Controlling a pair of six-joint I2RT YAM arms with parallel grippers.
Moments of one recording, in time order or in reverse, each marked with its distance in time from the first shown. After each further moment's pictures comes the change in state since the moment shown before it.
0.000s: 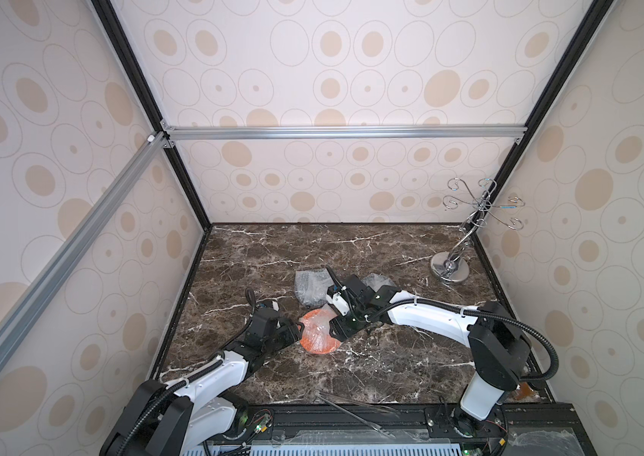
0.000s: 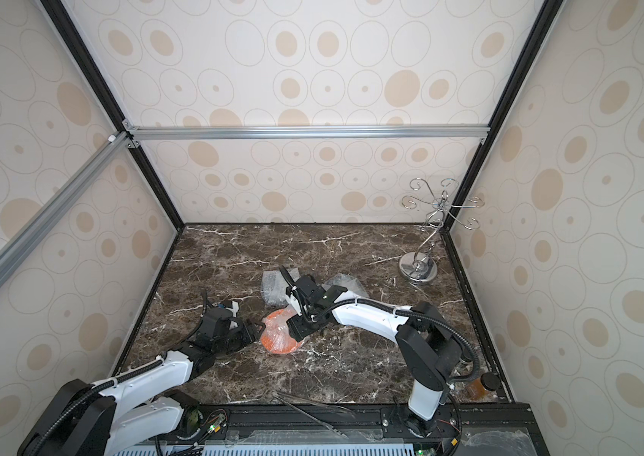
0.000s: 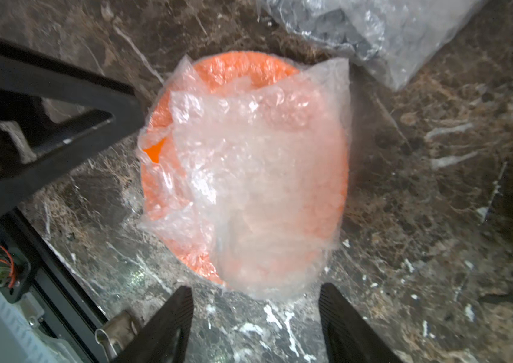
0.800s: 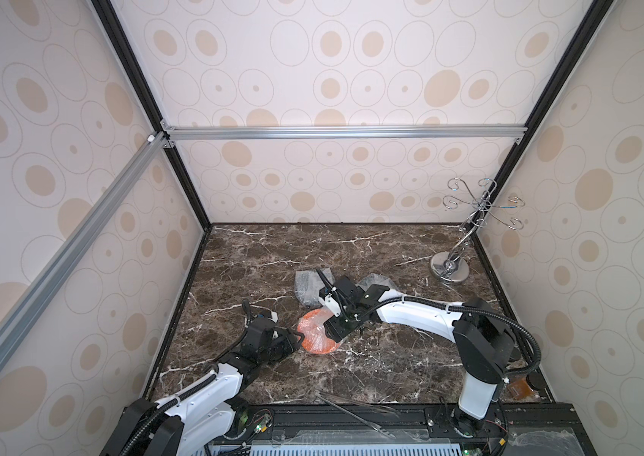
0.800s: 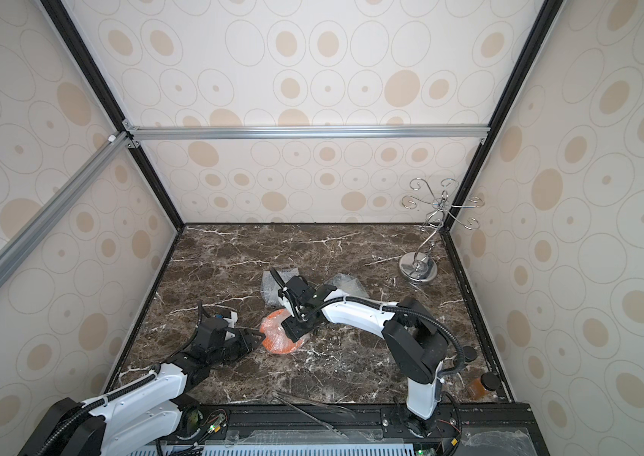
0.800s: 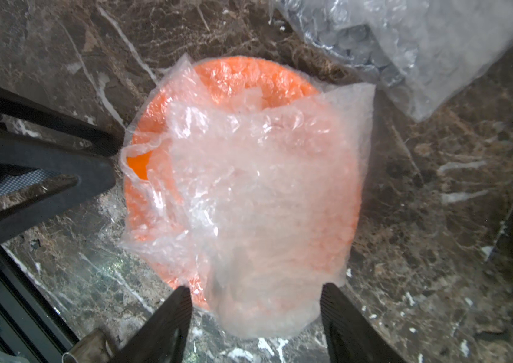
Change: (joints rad) left arm -0.013 -0.076 -0.099 0.021 0.106 -0.101; right arm 0.032 0.096 0.084 -0.013 0.048 -0.053
